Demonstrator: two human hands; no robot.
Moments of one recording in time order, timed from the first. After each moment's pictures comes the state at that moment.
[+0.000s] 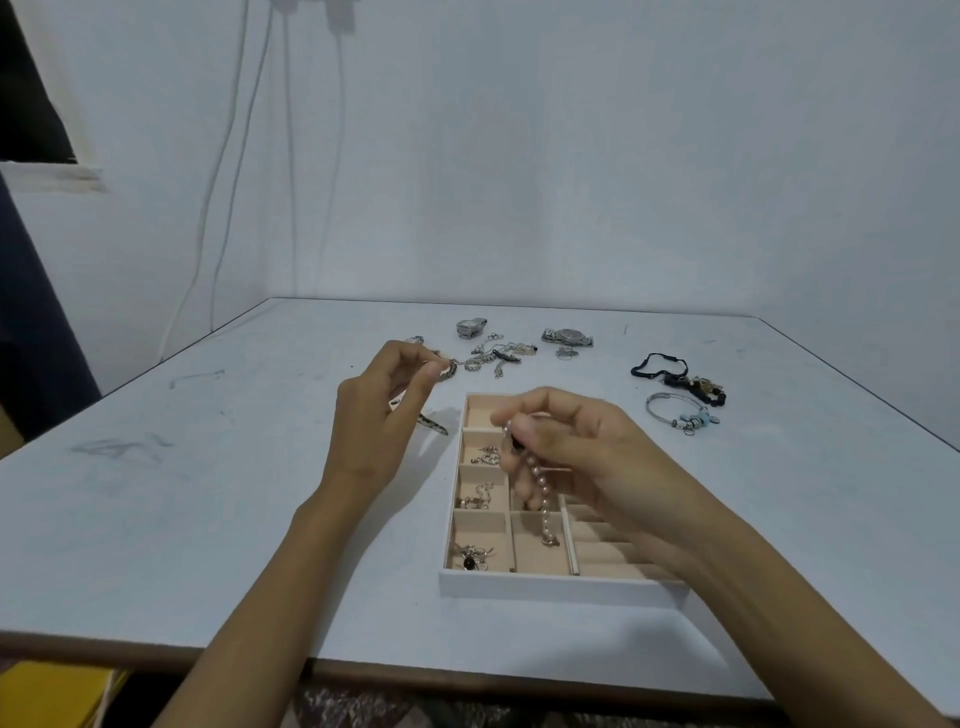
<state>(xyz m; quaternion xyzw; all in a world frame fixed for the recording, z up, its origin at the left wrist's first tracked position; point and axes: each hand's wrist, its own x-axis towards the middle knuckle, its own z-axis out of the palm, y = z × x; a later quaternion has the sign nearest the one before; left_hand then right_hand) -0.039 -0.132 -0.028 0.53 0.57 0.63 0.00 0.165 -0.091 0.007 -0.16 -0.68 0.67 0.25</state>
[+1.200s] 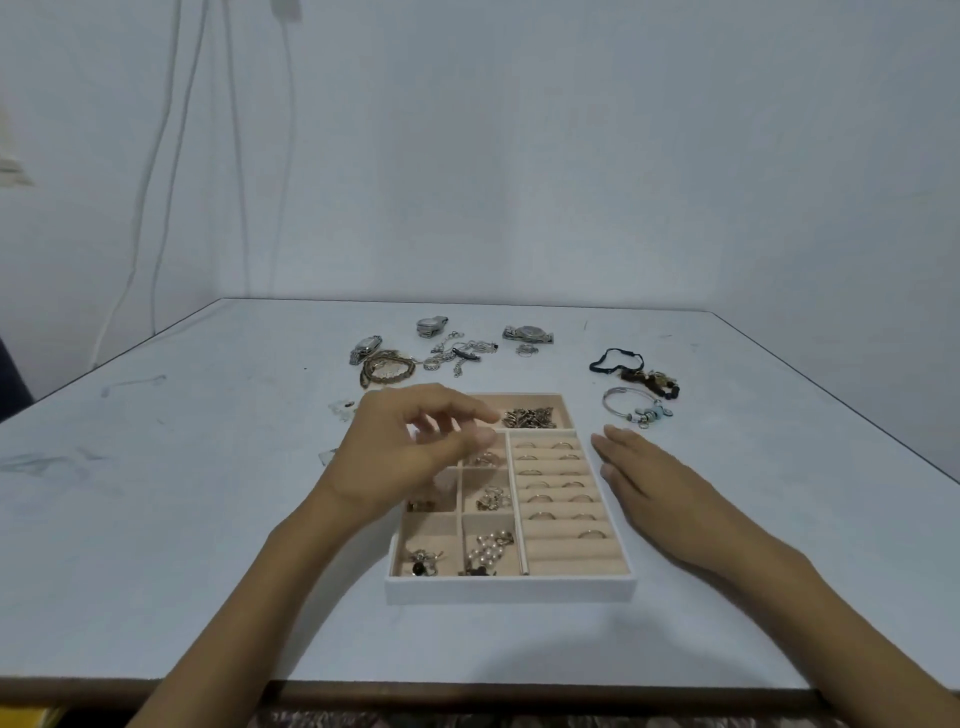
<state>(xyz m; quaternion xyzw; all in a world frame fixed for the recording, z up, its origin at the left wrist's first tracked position) 0.010 -0.136 -0.013 0.62 0.56 0.54 0.14 0.236 -0.020 -0.047 -0.43 -0.89 0.12 0.09</state>
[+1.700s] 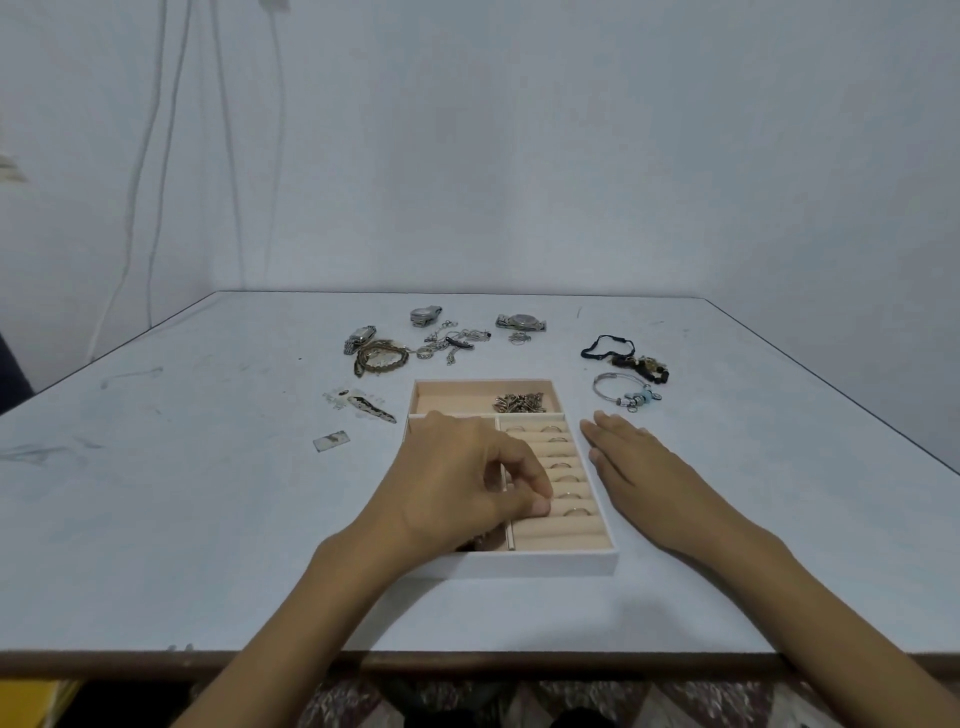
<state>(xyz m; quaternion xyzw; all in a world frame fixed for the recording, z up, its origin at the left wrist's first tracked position) 0.060 -0.147 -0.012 0.71 0.63 0.32 0.07 0.236 -0.021 -0.056 -0.42 -0.90 0.10 0.10</state>
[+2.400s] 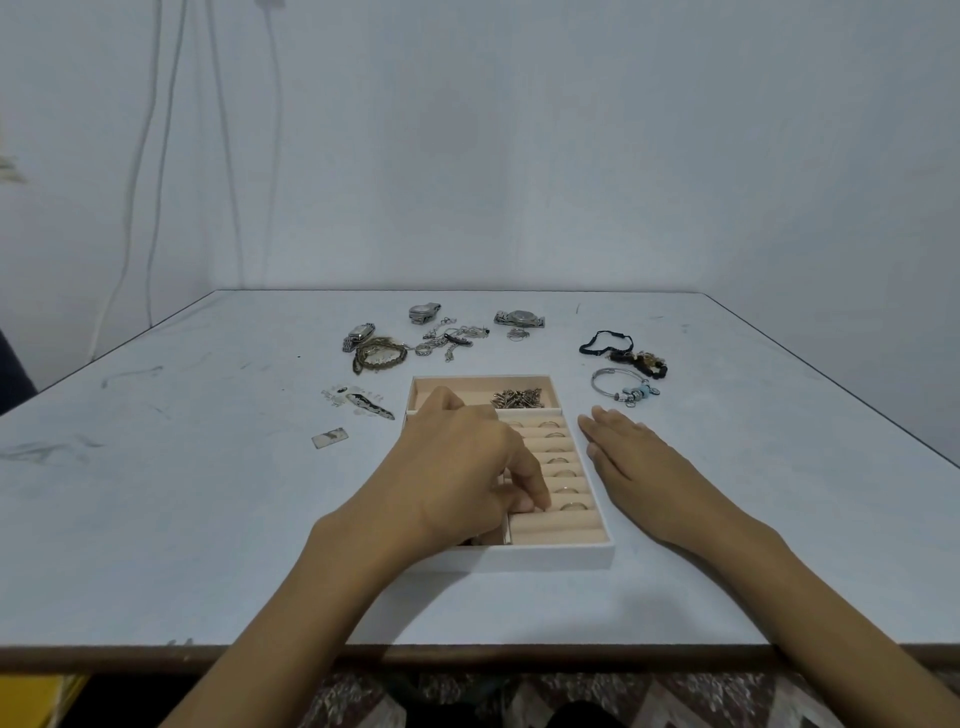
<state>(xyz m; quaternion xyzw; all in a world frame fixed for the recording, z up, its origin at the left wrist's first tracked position) 0.064 -0.144 0.002 0.77 0.63 0.12 -0.05 0.236 -0.020 -0.056 -0.42 -0.90 0.09 0.10</state>
